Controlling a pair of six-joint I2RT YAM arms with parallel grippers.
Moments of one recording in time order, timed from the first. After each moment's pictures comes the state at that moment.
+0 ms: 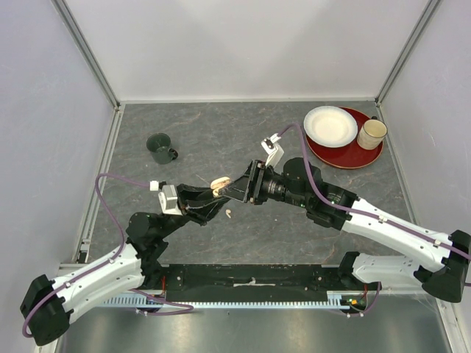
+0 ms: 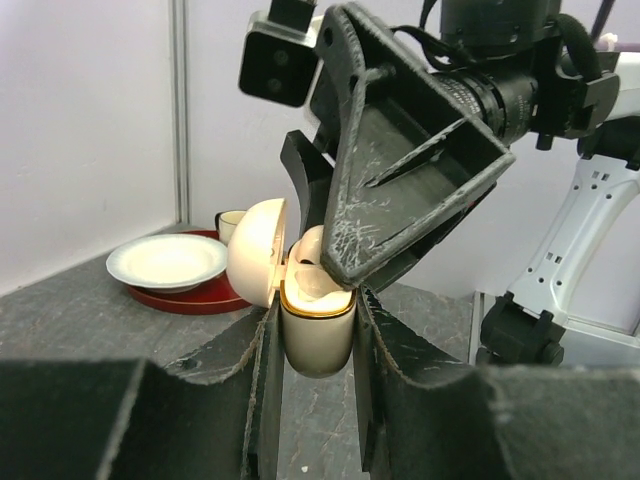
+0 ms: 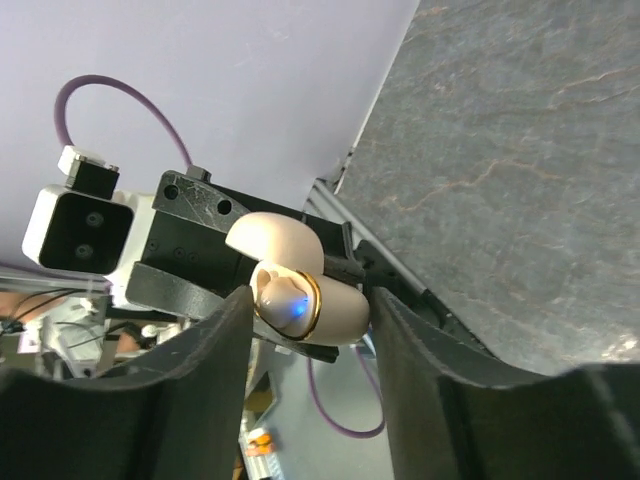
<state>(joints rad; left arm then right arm) -0.82 0.65 0.24 0.91 0.28 -0.25 1.00 1.12 1.04 -0.11 -0.12 1.01</state>
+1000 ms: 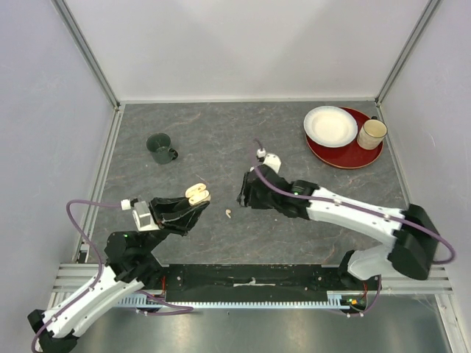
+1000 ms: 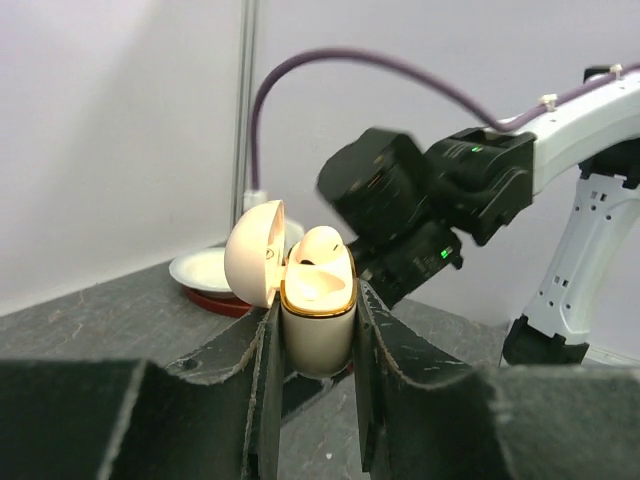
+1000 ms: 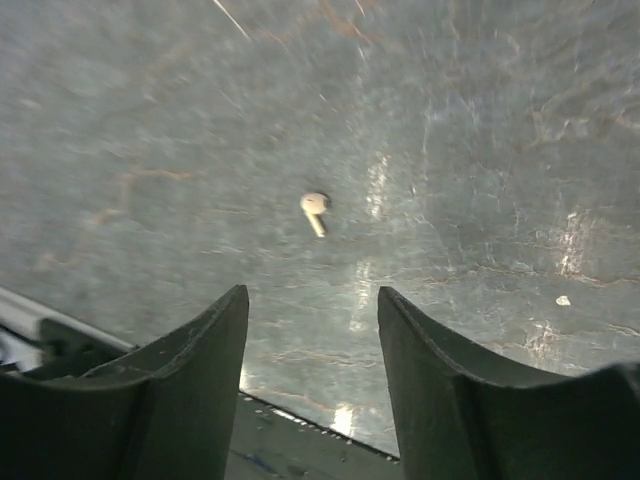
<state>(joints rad) -0.82 0.18 0.19 0.55 0.14 -0.22 0.99 1.34 1.03 -0.44 0.29 0.92</state>
